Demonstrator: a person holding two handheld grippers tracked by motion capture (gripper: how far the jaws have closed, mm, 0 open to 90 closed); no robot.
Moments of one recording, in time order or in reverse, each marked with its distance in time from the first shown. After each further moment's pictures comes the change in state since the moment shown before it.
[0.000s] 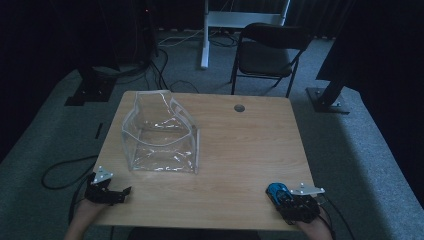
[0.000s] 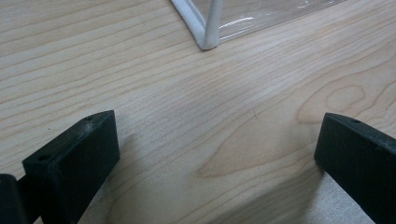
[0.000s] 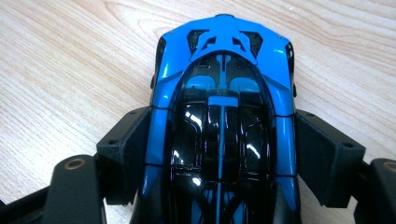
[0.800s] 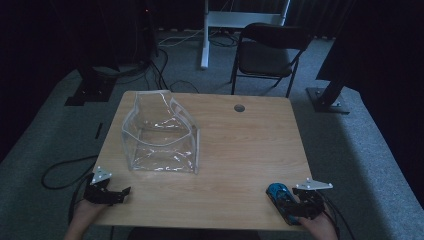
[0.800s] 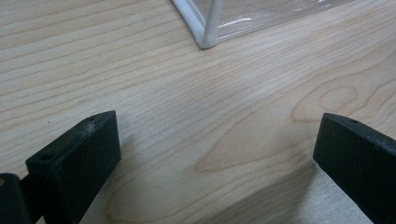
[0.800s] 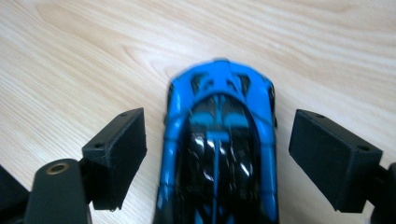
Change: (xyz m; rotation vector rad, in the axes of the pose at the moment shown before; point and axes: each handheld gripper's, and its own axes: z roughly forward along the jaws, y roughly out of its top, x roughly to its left) left arm 0.001 0.000 -0.004 -0.001 -0.024 -0.034; right arm -0.004 0.020 -0.020 -0.055 0.035 0.030
